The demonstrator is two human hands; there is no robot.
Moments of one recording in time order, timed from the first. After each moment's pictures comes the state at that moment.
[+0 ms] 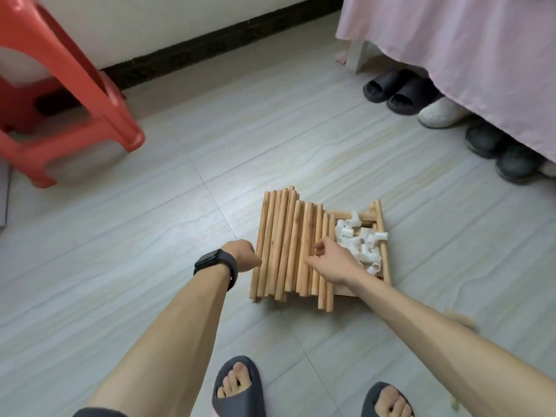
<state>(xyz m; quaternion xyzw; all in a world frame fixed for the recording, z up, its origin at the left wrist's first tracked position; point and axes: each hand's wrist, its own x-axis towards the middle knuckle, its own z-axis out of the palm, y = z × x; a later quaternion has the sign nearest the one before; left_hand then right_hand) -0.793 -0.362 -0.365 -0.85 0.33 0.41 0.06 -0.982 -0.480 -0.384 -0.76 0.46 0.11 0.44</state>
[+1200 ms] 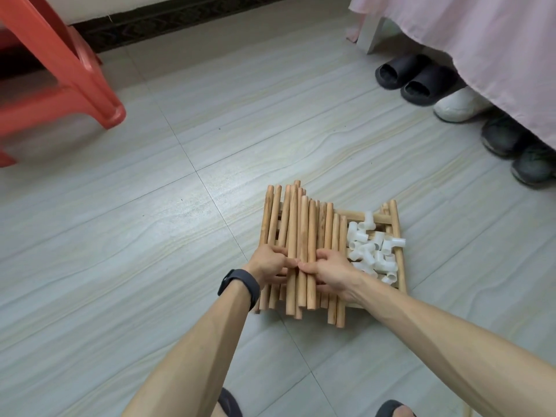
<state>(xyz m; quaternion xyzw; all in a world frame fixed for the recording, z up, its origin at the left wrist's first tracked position) -0.811 -0.392 -0.435 -0.71 0.05 0.59 -0.38 -0.944 -0.484 -0.438 -0.48 0.55 0.08 0.68</state>
